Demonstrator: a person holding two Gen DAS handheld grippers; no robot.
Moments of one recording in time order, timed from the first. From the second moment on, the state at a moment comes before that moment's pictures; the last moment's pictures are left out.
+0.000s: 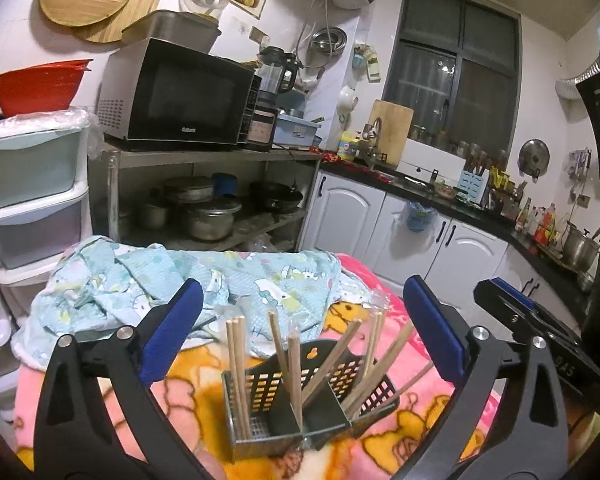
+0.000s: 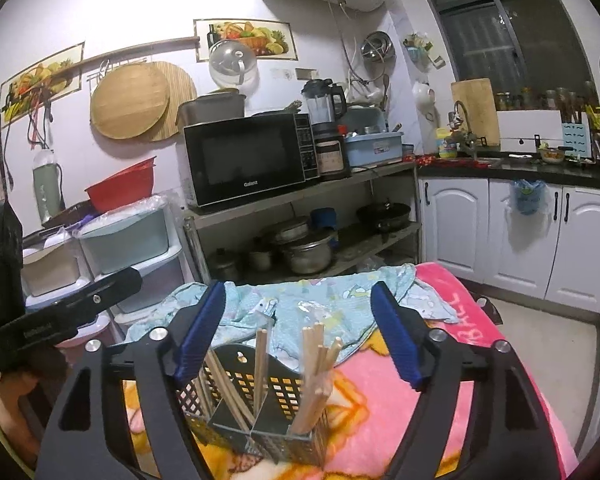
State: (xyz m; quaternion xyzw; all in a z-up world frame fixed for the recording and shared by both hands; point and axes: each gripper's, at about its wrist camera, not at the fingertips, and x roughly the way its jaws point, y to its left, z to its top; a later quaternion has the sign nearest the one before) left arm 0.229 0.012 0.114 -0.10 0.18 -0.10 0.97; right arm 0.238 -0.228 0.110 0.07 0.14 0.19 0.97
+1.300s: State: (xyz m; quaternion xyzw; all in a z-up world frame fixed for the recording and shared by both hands) left arm 0.124 0.021 0.037 -0.07 0.29 -0.04 0.95; right arm 0.127 -0.228 0.035 -0.03 0.24 0.19 0.95
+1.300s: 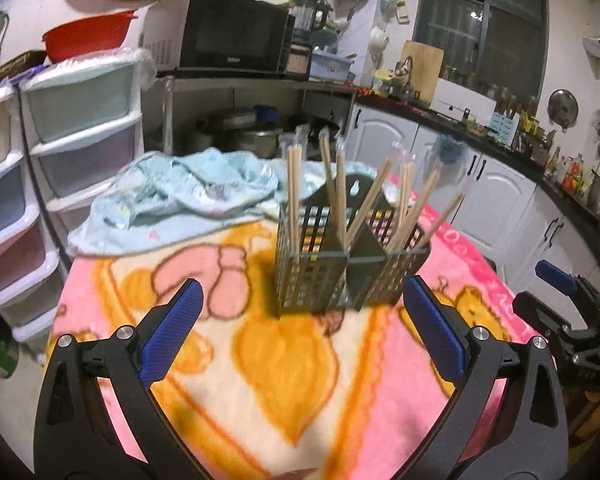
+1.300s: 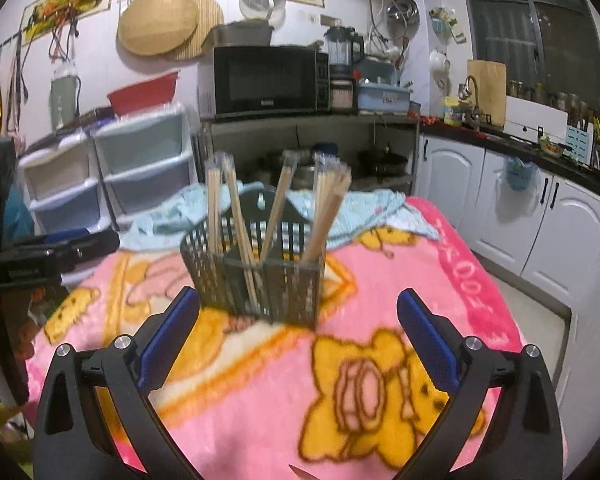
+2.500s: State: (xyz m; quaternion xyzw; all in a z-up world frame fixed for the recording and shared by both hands) left arm 0.060 -0.015 -0.005 -0.04 0.22 -0.01 0.97; right arm 0.058 -0.226 -0.008 -0.04 0.14 0.19 0.97
